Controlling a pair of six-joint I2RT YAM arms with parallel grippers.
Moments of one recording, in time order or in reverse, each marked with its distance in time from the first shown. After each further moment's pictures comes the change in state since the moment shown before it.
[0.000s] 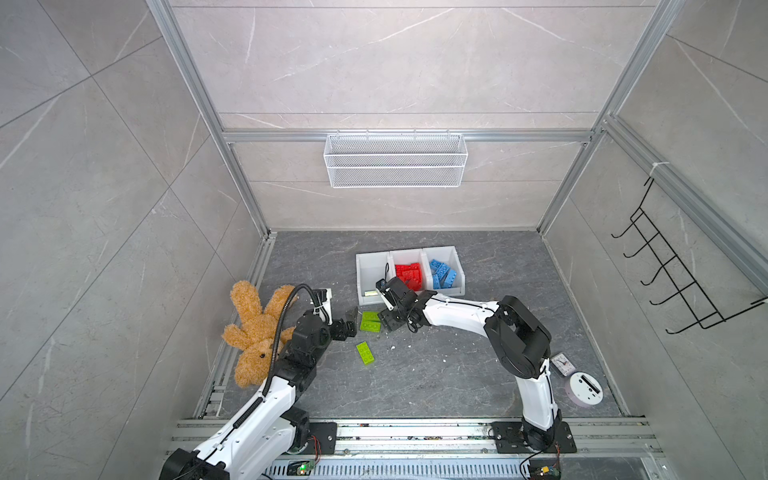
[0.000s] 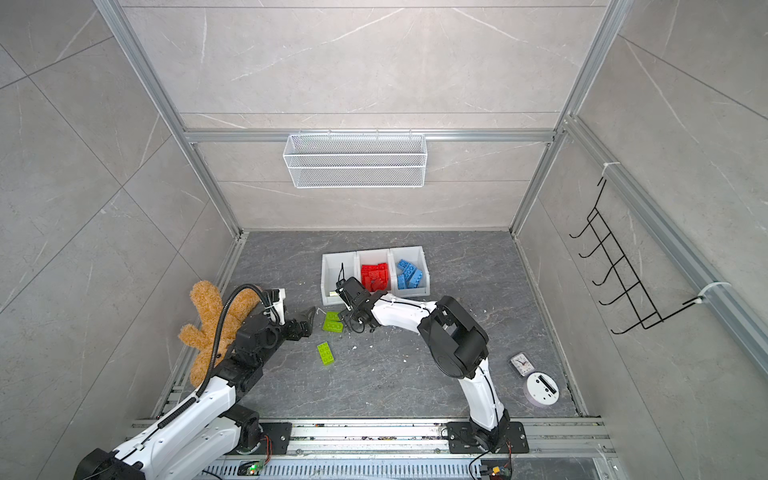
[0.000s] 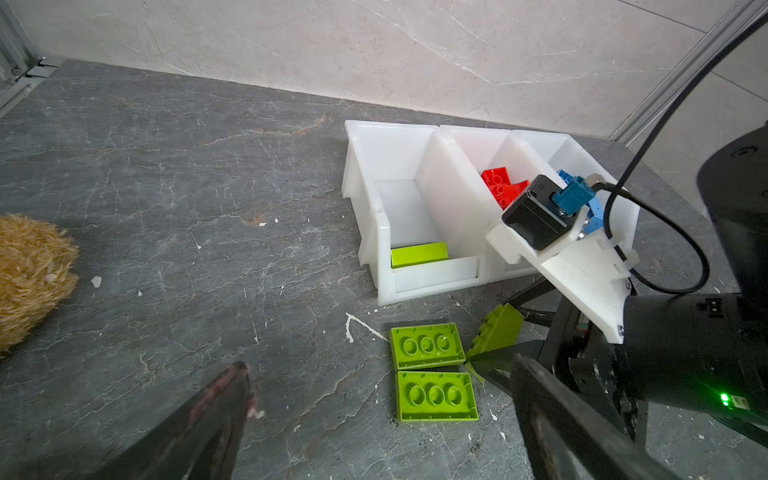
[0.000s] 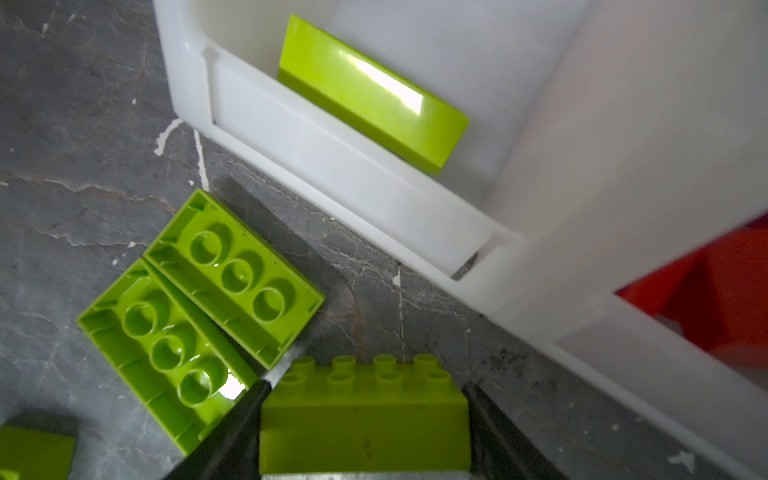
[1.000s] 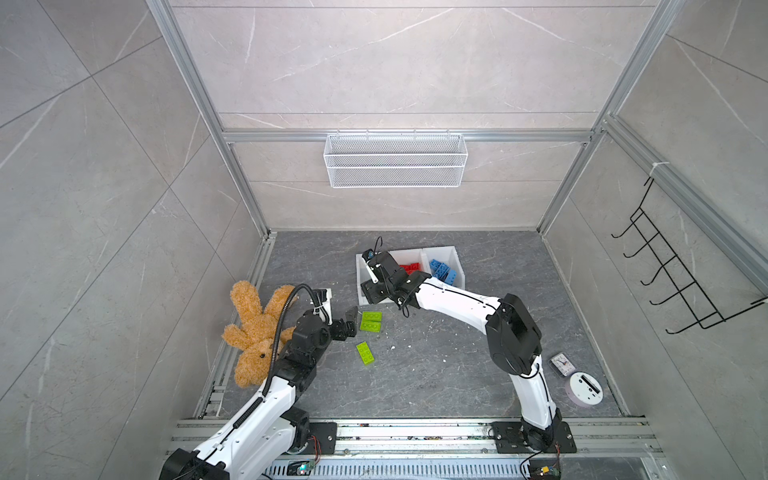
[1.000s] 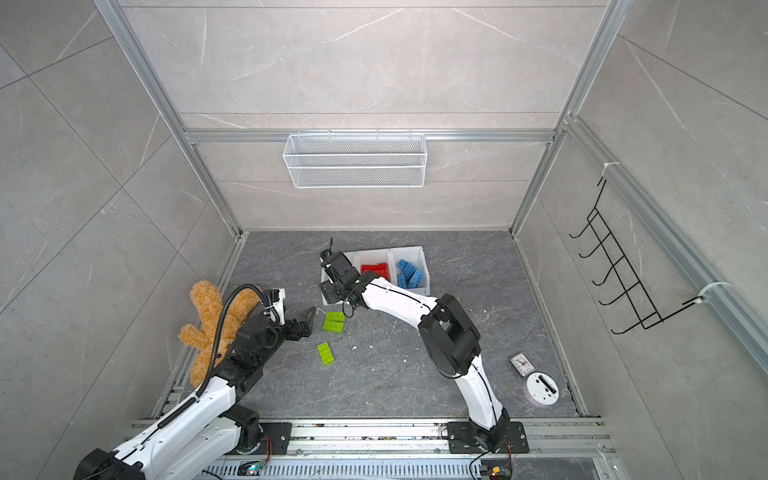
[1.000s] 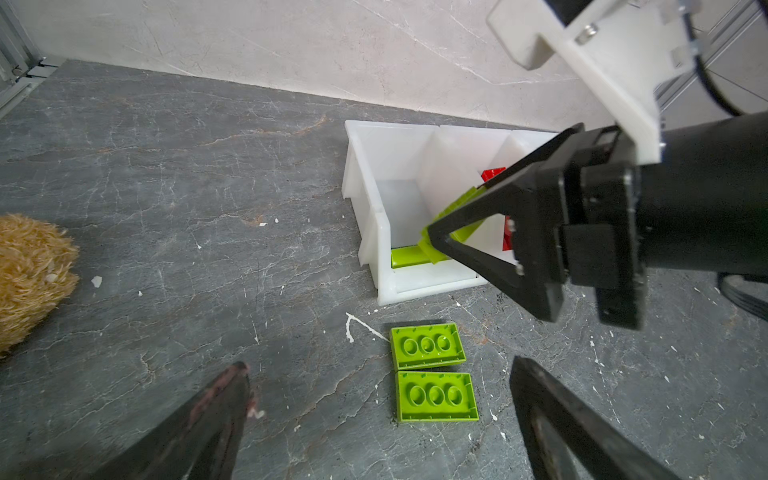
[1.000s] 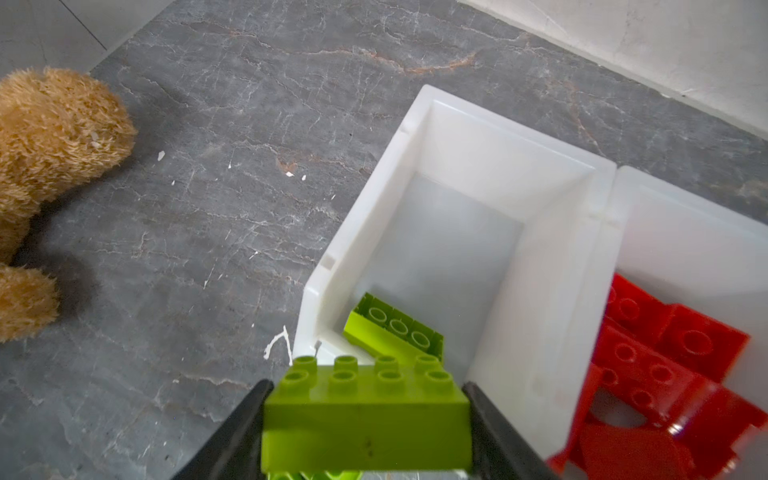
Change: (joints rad) left arm 0.000 0.000 0.000 -0.001 0.000 0.000; right arm 0.001 0.098 0.360 -0.023 0.029 0.026
